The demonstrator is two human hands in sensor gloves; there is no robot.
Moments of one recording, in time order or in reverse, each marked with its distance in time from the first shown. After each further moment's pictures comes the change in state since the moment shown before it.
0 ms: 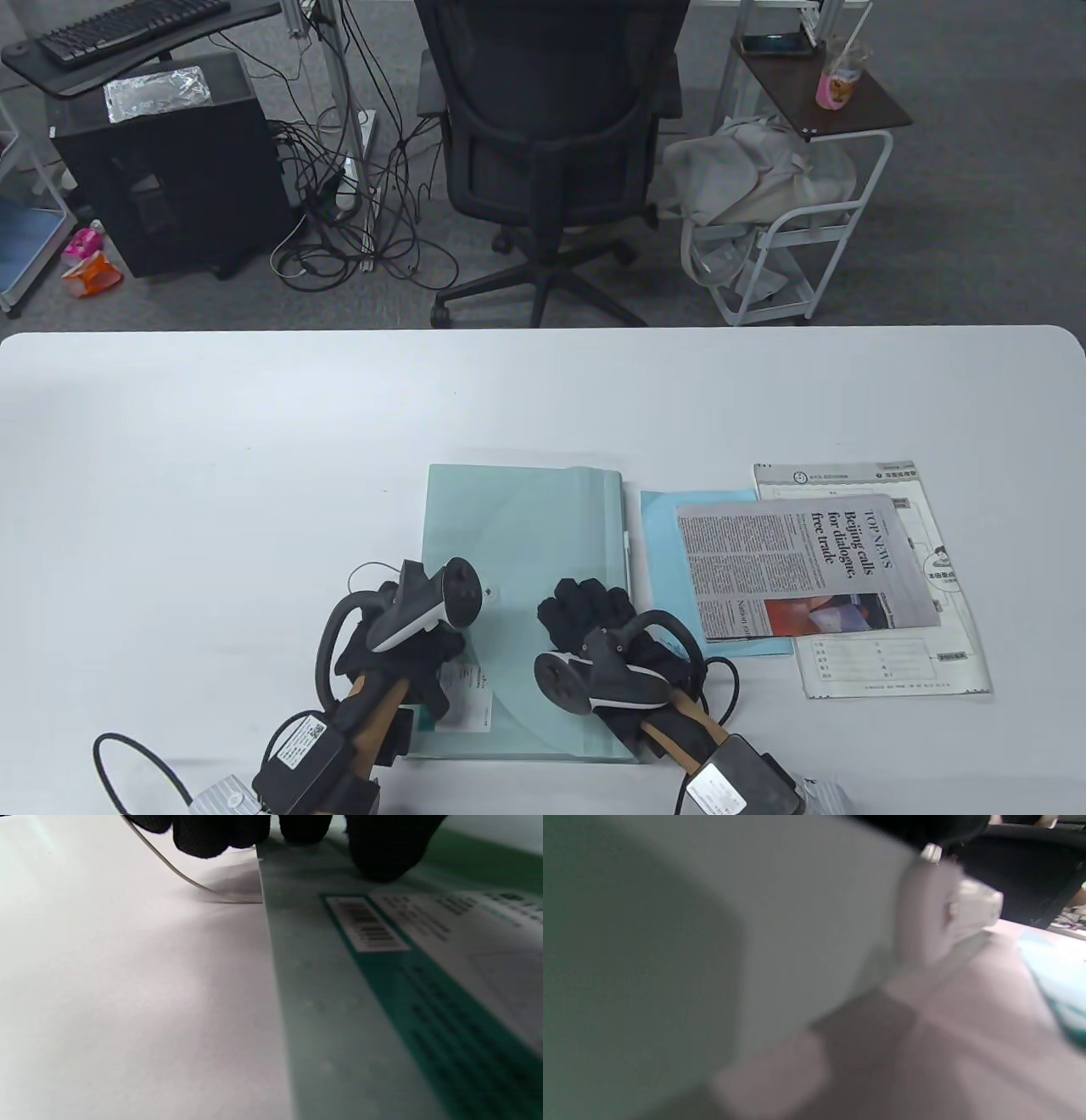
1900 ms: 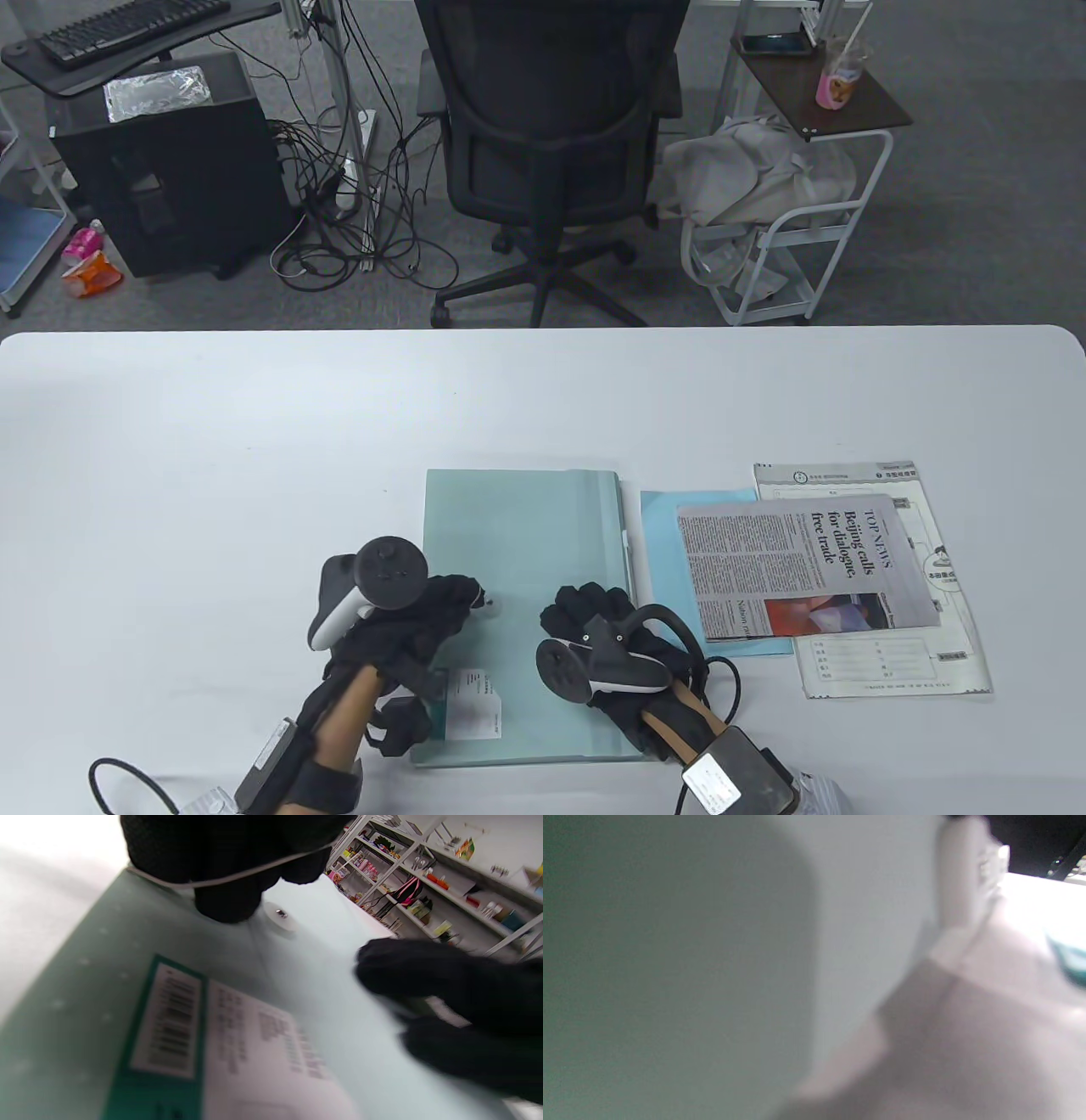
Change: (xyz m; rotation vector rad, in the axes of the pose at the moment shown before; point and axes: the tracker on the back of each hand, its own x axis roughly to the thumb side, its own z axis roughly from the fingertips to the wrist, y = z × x) left_hand -0.016 0.005 -0.001 0.144 -0.317 0.519; right_hand -0.010 0.004 -0.004 0.098 -0.001 -0.089
